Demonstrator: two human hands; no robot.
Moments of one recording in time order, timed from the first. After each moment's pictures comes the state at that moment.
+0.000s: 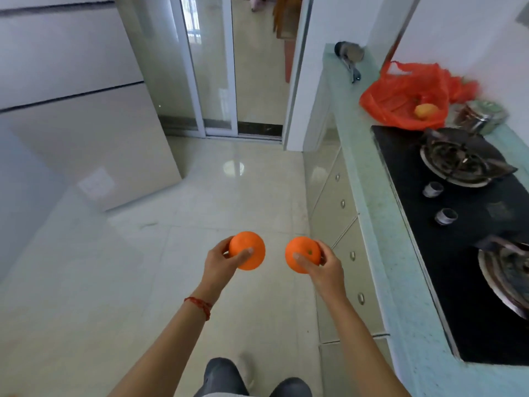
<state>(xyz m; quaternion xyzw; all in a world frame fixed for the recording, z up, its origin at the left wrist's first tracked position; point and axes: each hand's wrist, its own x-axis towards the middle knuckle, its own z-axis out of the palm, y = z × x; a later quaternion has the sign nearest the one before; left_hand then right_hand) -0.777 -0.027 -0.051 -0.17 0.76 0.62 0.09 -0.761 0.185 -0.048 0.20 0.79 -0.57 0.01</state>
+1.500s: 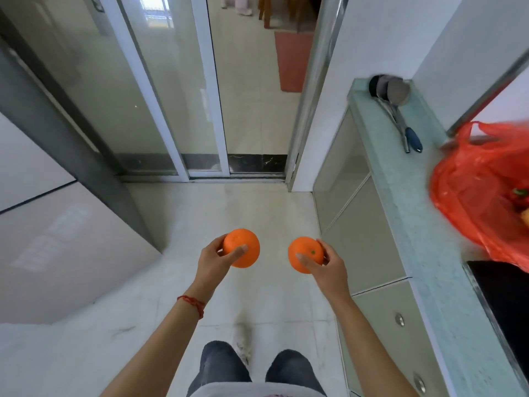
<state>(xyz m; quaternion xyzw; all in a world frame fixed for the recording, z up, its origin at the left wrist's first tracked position) -1.391 -0.089 -0.075 -0.17 0.76 0.61 0.13 -1.353 0.140 -0.074 0.26 0.79 -0.56 0.03</state>
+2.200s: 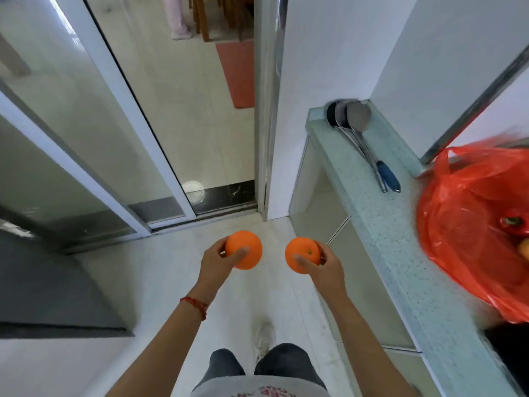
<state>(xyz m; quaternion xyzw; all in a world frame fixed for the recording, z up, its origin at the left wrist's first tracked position) -1.638 0.011 -0.067 -0.08 0.79 0.58 0.20 -1.555 0.216 -0.073 0.33 0.75 -0.57 -0.03</state>
